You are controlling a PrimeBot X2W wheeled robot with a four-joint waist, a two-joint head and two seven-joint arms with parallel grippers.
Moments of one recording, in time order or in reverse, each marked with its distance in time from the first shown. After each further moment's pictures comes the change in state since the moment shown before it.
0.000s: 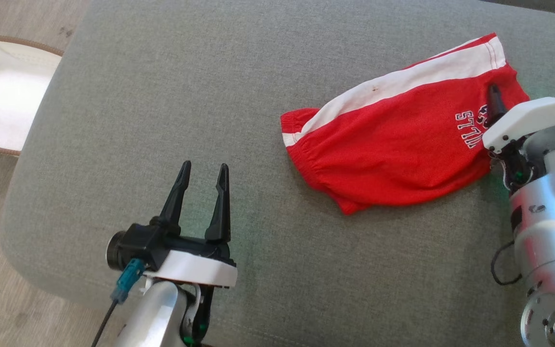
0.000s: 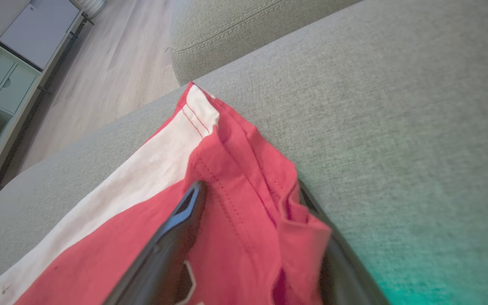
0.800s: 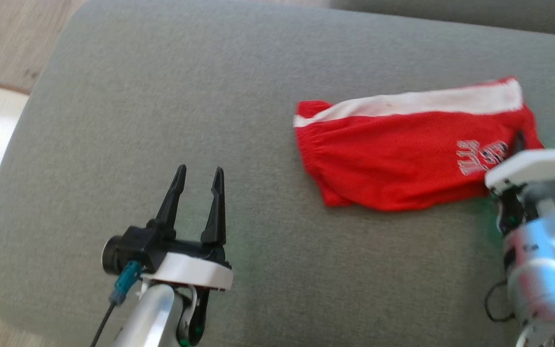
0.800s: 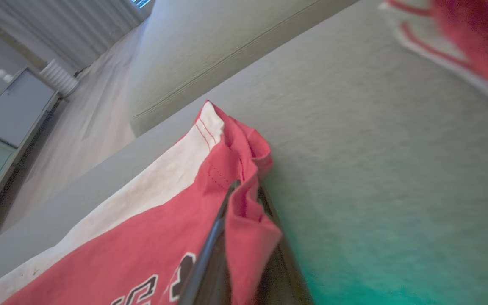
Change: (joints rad) left arm 0.005 0.000 0.013 0.019 0.013 -0.002 0.000; right arm 0.103 0.016 -0.135 0.041 -0.033 0.000 -0.243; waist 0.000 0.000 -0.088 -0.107
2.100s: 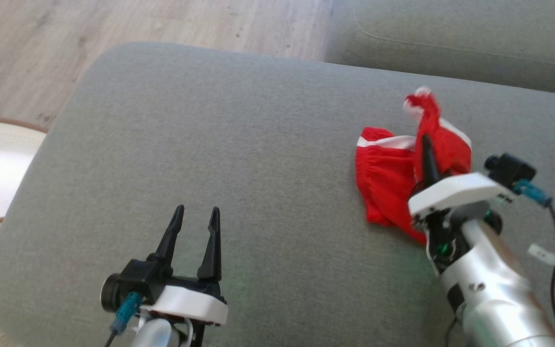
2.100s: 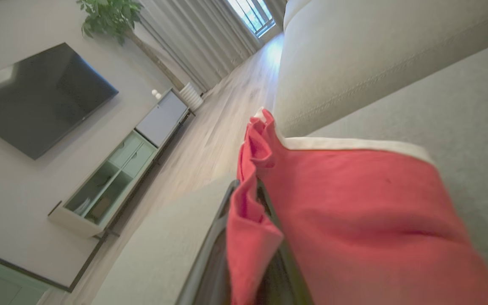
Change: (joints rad) left arm 0.107 0.001 0.027 0.035 0.024 -0.025 0.000; right arm 0.195 0.024 0.767 -0.278 0.684 0.000 -0.078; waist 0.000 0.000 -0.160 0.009
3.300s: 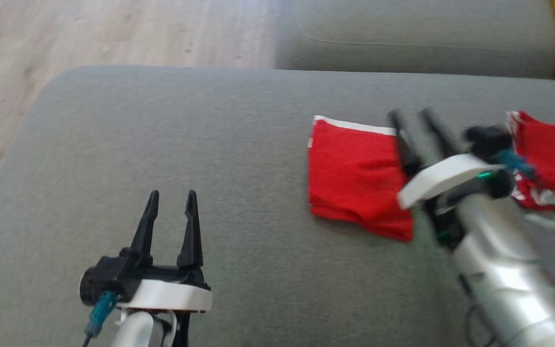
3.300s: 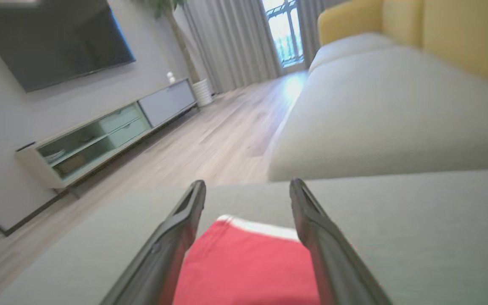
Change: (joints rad) left arm 0.021 0.000 0.074 -0.106 -0.002 0.007 0.000; right arm -0.067 -0.064 0.214 -0.018 -0.198 0.000 -0.045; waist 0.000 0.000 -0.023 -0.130
